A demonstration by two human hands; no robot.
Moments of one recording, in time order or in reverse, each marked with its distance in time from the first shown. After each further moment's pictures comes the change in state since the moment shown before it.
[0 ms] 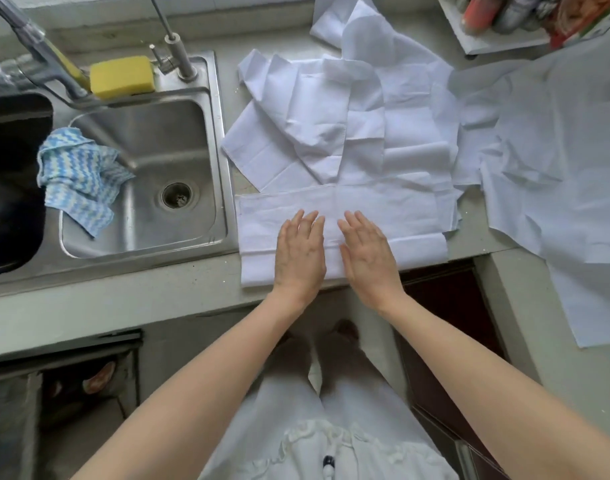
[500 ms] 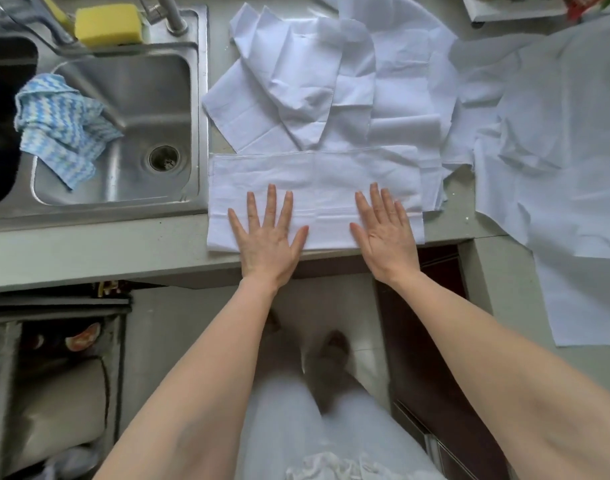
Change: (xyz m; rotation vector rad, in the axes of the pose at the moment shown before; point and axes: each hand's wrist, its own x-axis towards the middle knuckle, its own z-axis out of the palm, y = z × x) left_hand -0.022 -0.001 0.047 0.259 -0.108 -0.259; right_hand -0.010 0.099 0.013 -0.199 -0.145 0.007
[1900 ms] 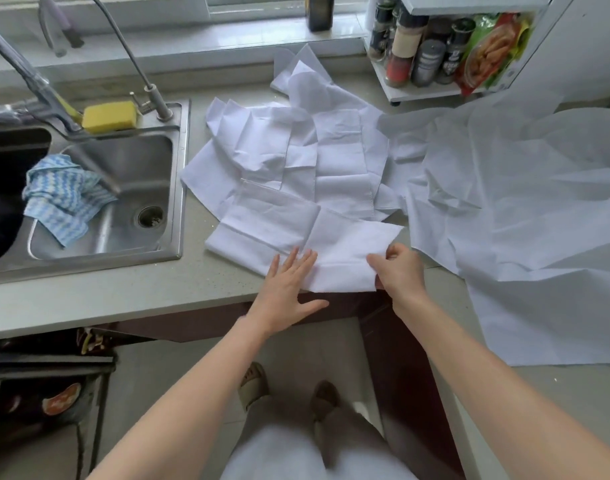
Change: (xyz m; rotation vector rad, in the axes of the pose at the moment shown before) left_hand -0.022 0.076 -0.020 -0.377 -0.030 0.468; right_hand -0.048 0.043 -0.101 1.131 0.192 0.661
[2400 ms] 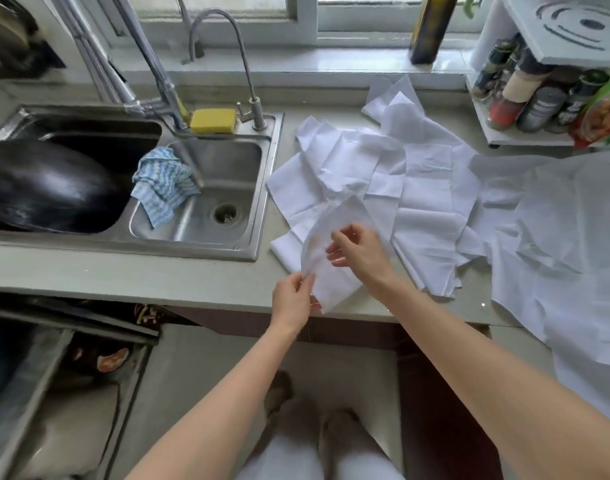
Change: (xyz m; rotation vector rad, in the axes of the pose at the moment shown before) left_hand -0.033 -0.031 -0.056 -1.041 0.481 -0.747; right_hand -0.012 -0.087 0.140 -0.009 -0.502 -0.295
